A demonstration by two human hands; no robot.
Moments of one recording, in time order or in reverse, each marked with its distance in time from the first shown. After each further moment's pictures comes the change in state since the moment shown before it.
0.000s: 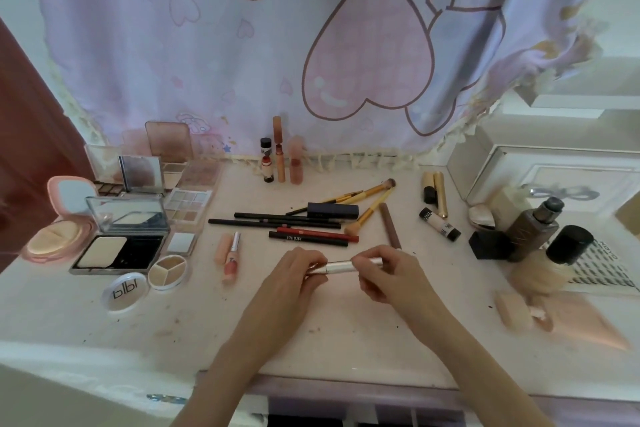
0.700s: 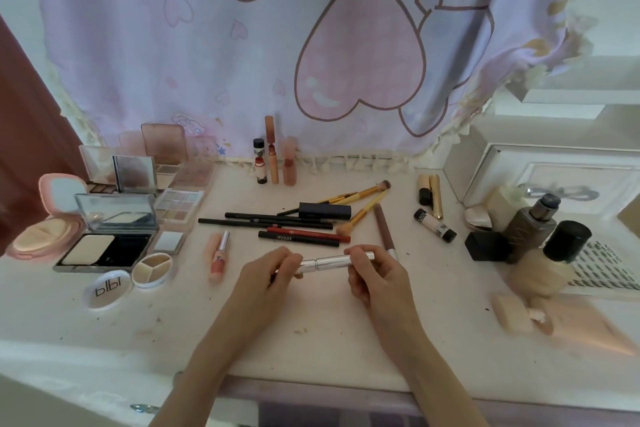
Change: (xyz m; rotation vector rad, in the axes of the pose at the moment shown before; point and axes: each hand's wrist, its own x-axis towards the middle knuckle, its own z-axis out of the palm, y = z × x) left_hand 0.005 -0.010 -0.001 -0.203 0.142 -0.131; right_hand -0.003 0.015 0.020 0.413 0.145 -0.101
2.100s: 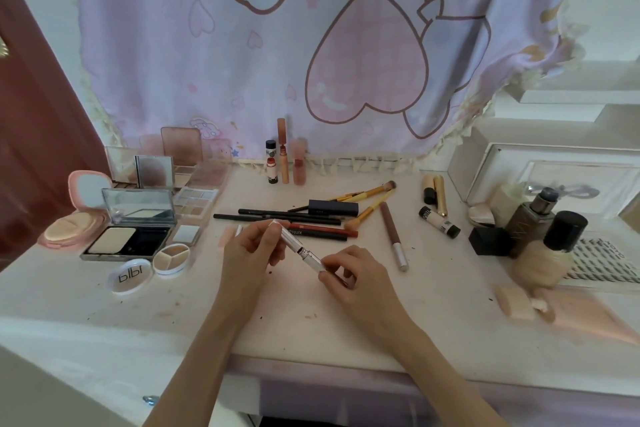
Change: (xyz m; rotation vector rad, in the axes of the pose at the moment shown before) left_hand 0.003 -0.007 -0.011 -0.502 0.269 -0.093; right_hand -0.001 0.016 0.010 -0.856 -0.211 -0.477
